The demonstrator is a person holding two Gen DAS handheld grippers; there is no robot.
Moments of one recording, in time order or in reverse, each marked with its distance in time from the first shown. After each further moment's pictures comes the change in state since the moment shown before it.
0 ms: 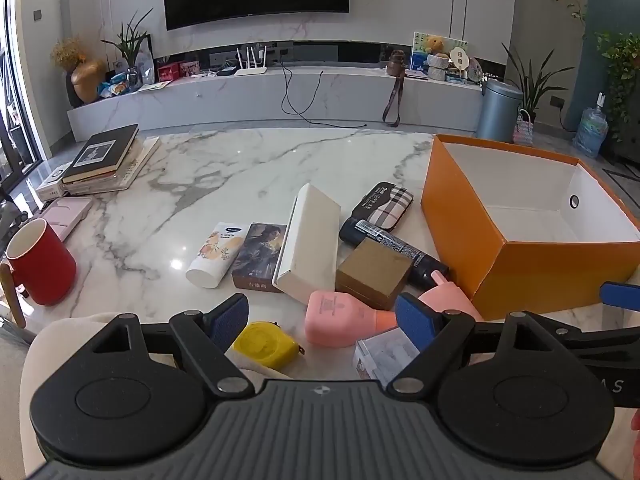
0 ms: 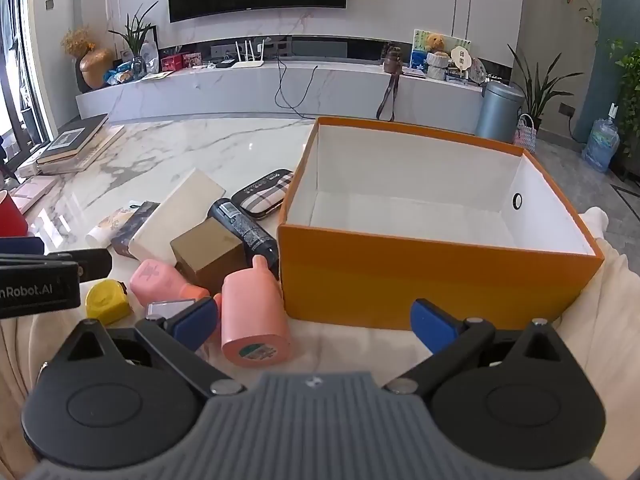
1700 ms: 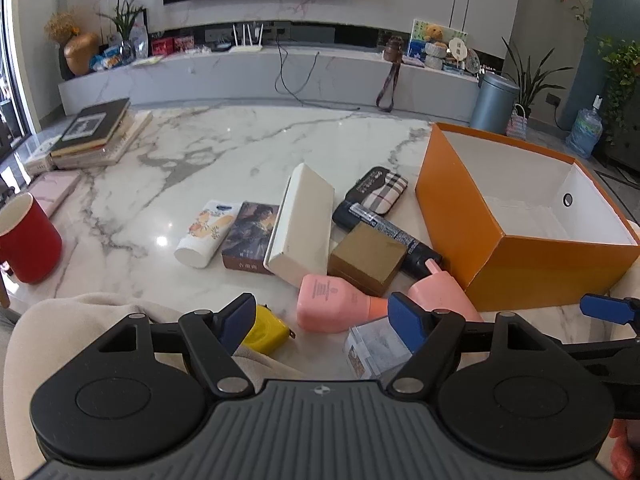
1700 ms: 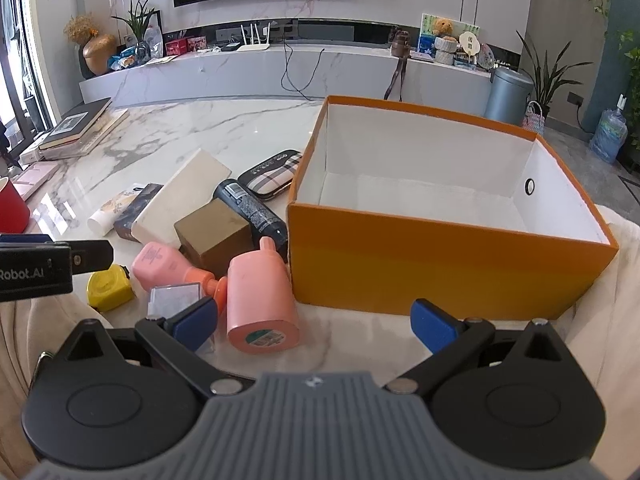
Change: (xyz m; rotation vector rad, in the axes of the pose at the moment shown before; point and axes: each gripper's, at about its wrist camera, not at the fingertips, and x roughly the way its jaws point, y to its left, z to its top) left arm 0.010 0.012 0.002 -0.054 0.072 -0.052; right arm 0.011 0.003 -0.003 0.000 0.069 0.023
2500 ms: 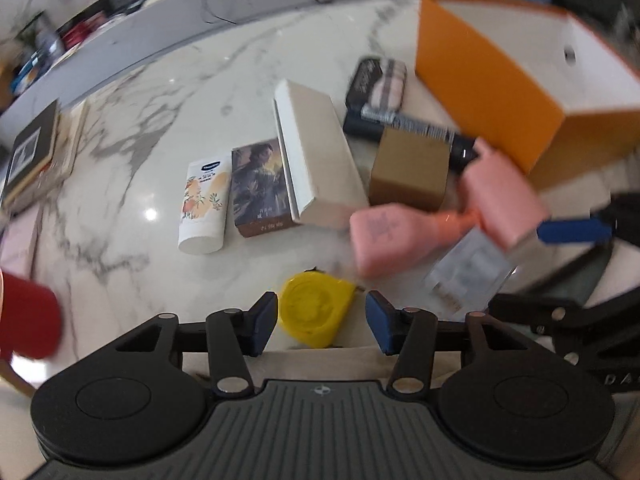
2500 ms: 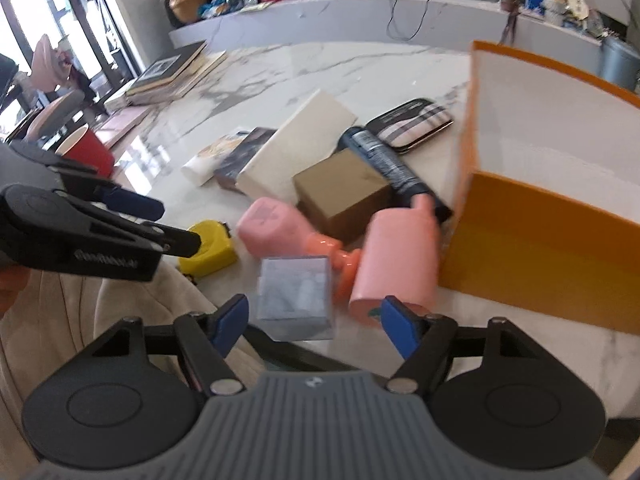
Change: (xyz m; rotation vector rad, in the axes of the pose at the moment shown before) left arm 0.066 0.030 0.021 0.388 0.326 -0.019; right arm 0.052 0.049 0.012 -0.091 0.182 0.320
